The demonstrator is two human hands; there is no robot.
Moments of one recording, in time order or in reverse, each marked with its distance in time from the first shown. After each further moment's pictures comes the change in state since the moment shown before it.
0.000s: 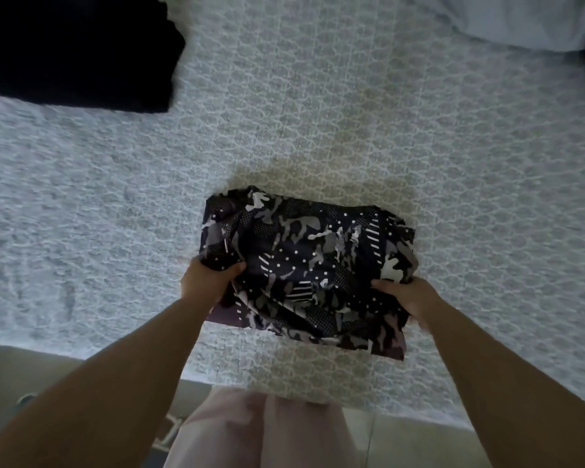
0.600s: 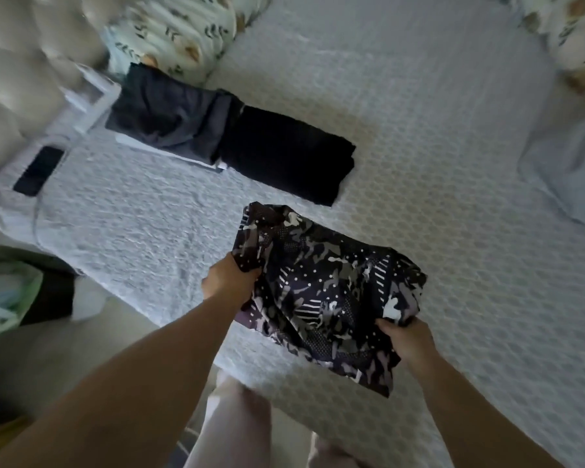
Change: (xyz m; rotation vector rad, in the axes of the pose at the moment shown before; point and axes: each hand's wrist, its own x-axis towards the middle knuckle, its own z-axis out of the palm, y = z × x) left_hand -0.011 -0.002 -0.257 0.089 0.254 0.031; right_hand -0.164 -0.122 0.174 -0.309 0.043 -0.379
